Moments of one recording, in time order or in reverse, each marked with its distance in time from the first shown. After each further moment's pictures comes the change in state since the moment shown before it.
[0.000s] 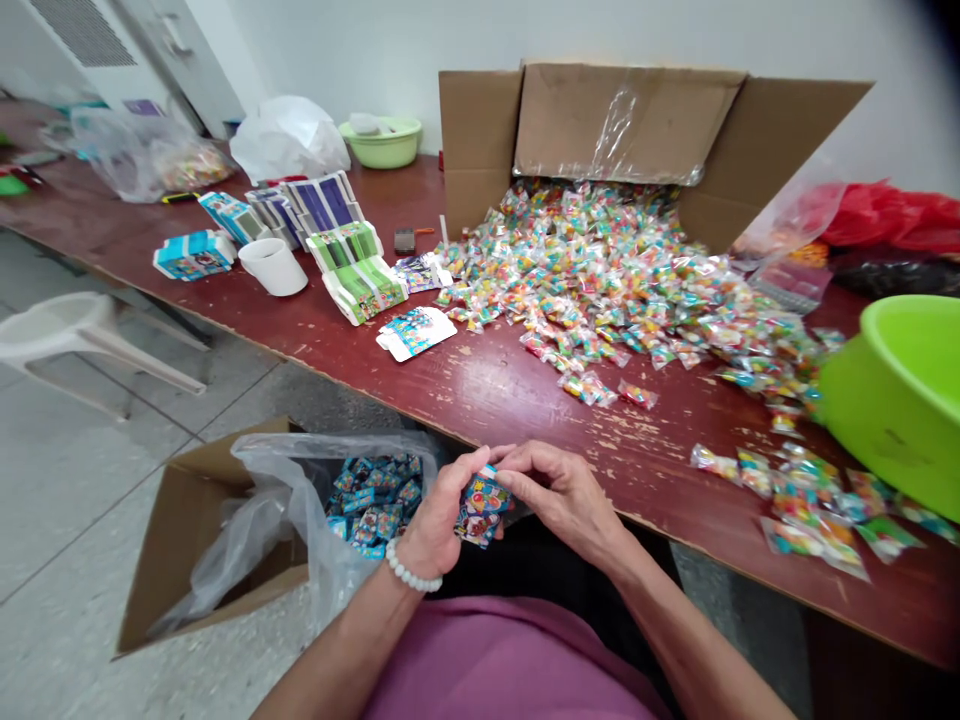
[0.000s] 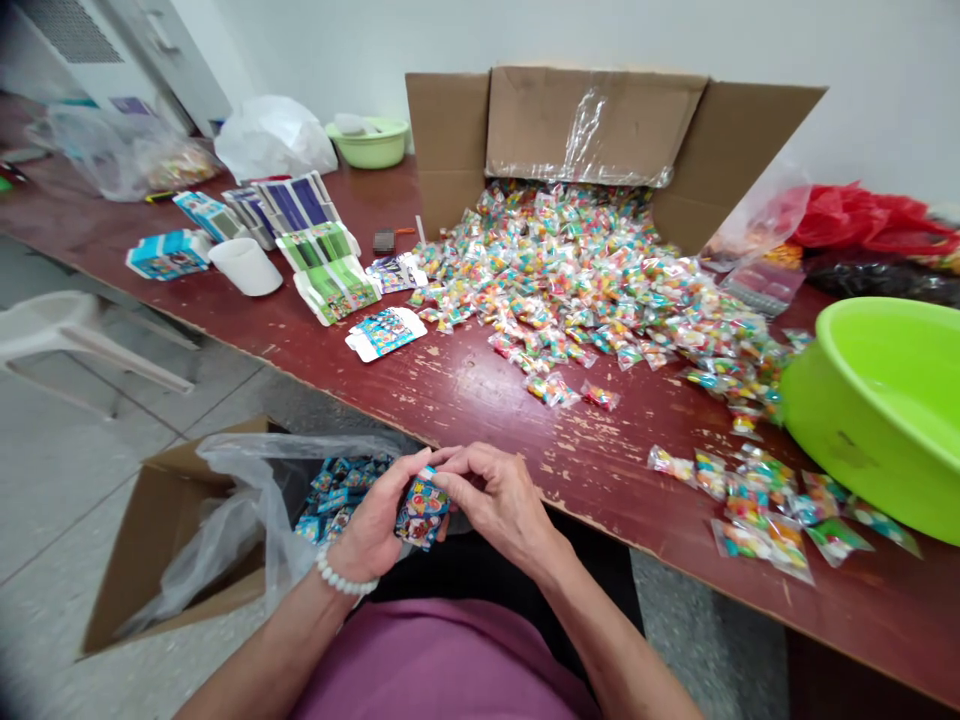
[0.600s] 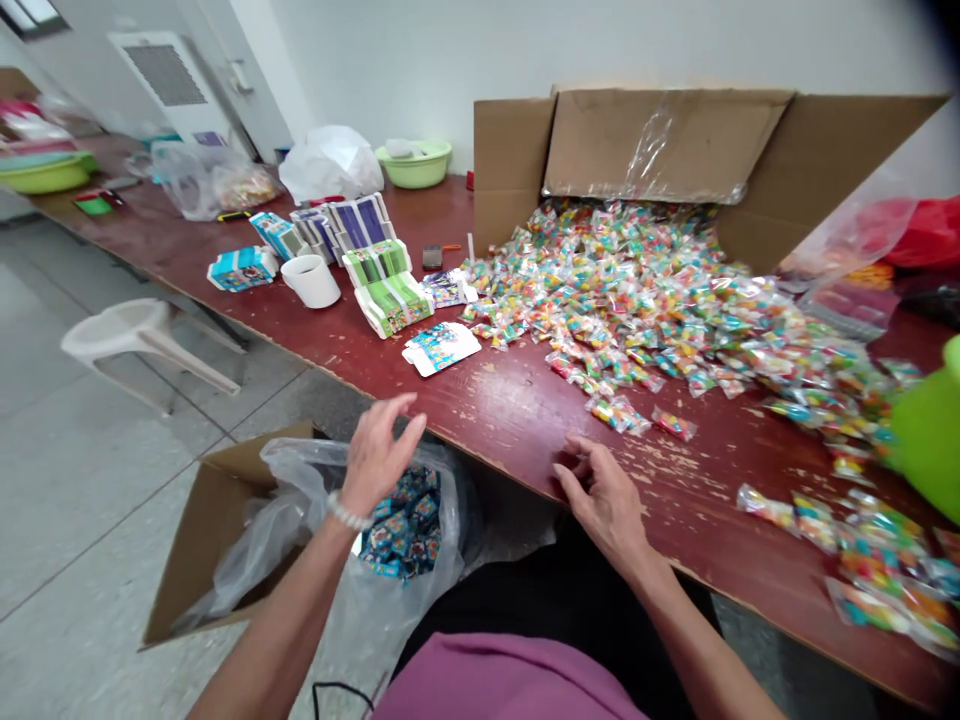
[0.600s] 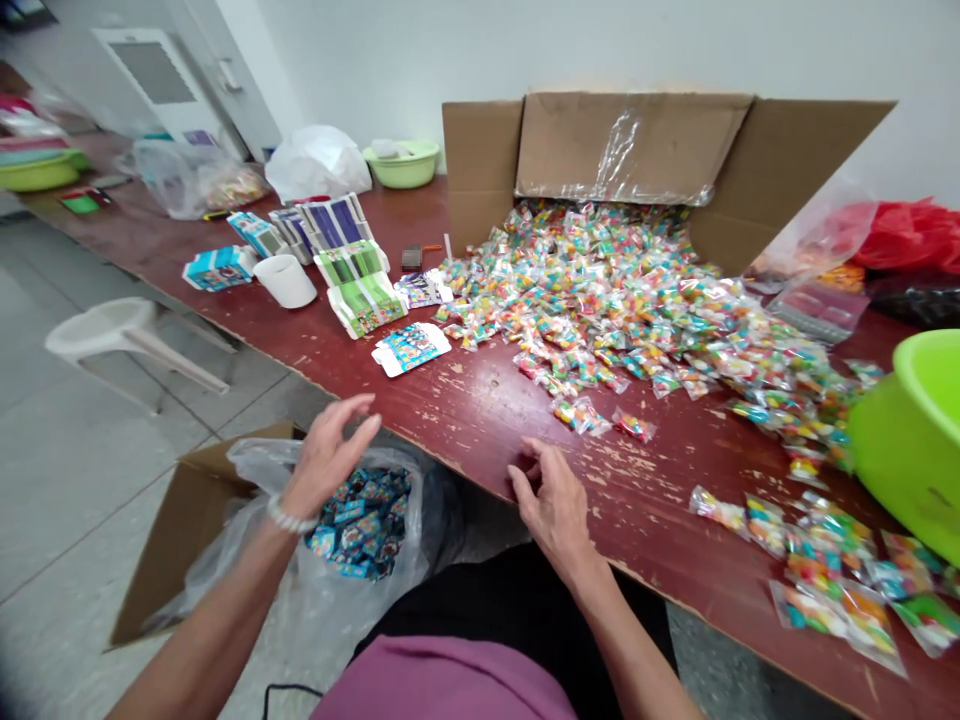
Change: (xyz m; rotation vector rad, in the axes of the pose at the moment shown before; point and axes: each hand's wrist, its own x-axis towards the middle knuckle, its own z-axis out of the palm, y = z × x) left_hand 0.011 0.096 -0.098 1.461 0.627 0.738; right_hand 0.013 0.077 -0.029 -0.680 0.410 -0.066
